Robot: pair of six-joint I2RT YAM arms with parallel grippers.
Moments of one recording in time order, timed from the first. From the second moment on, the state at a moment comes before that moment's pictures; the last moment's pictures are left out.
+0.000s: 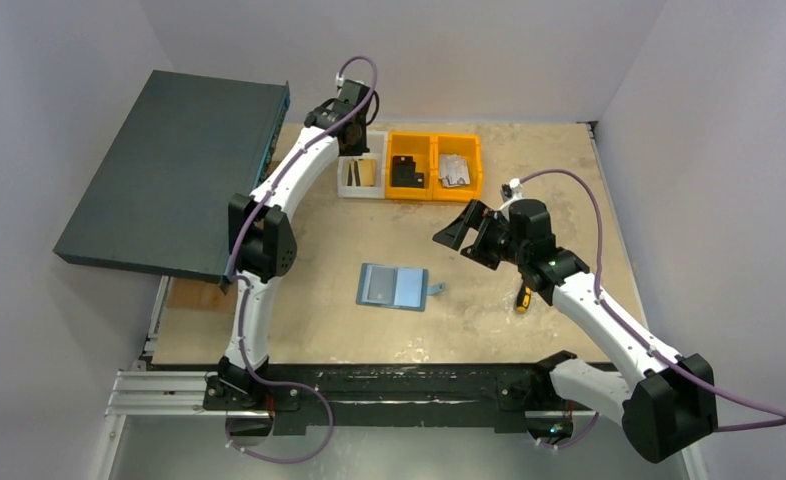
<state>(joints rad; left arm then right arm) -0.42 2.24 2.23 -0.84 -0.31 -0.35 0.39 1.05 0.72 -0.21 -0.28 0.84</state>
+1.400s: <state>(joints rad) -0.48 1.77 1.84 -0.76 -0.12 -0.37 0.41 1.17 0.72 -0.21 -0.27 0.77</state>
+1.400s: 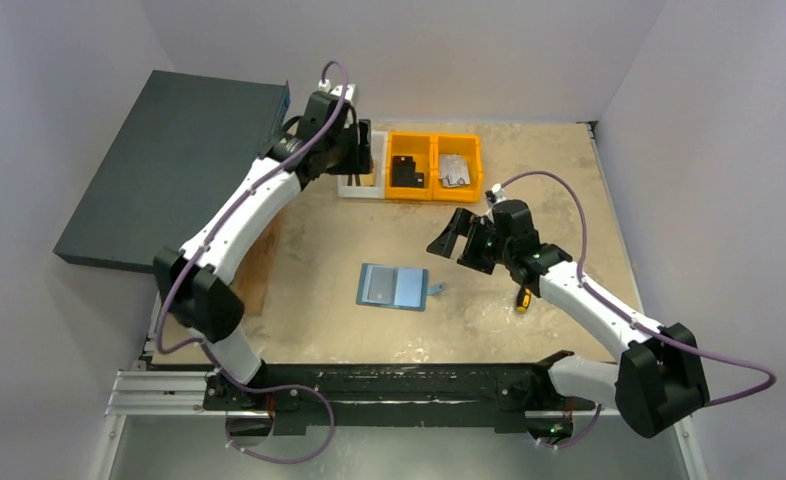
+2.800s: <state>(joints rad) -0.53 1.06 0.96 -0.77 -0.02 -0.52 0.92 1.88 1.22 -0.39 0.20 0.79</state>
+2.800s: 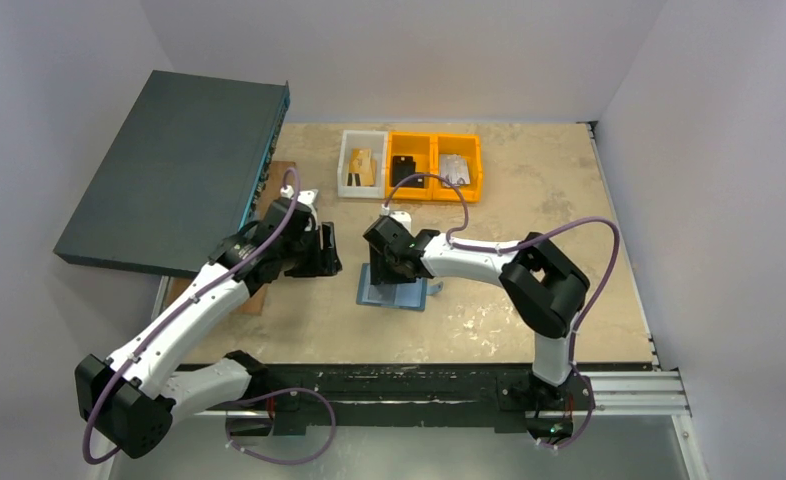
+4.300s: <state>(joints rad) -0.70 1.52 0.97 -0.56 0.02 -0.65 0.71 1.78 0.78 0.25 -0.30 0.78</state>
